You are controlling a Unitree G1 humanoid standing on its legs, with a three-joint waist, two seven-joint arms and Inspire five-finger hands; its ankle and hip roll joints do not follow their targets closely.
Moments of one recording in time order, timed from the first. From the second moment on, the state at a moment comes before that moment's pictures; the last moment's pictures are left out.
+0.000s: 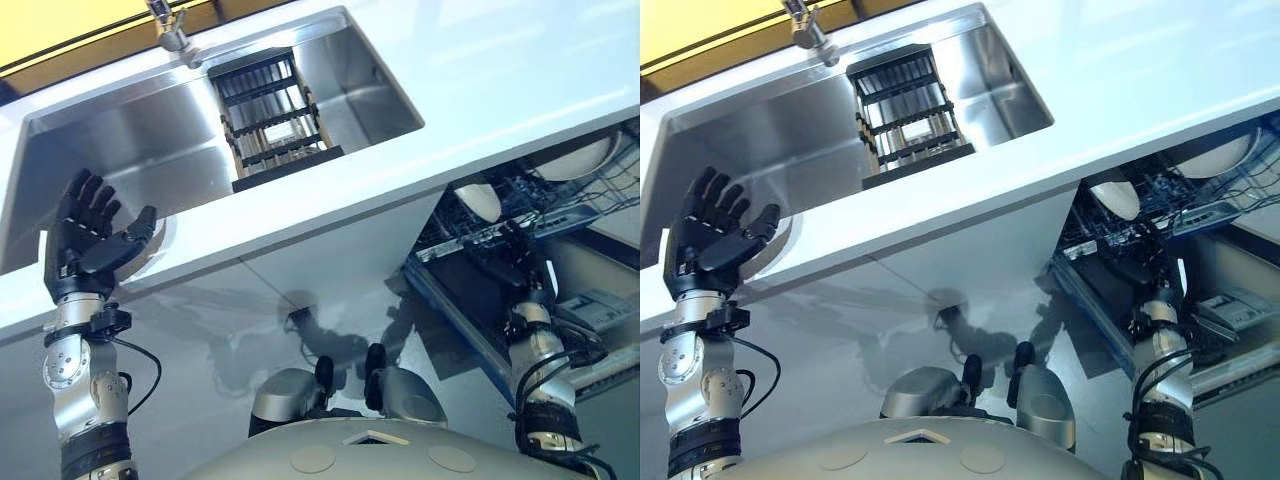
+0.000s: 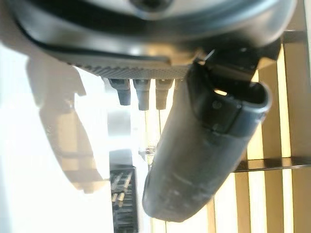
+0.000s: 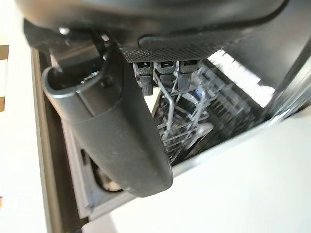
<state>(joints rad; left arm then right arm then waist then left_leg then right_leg) 0.15 0.30 0.54 0.11 -0.52 -0.27 -0.22 0.12 -0.28 -0.37 0.47 0.41 -0.15 0.17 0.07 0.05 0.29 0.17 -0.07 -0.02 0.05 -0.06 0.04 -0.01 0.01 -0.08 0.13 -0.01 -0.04</state>
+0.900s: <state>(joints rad) 0.04 0.36 0.38 0.21 -0.52 -0.24 -0.22 -0.02 -0.19 -0.18 0.44 0.70 -0.02 0.22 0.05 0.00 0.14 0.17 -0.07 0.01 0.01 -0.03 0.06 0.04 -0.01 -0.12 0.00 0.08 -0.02</state>
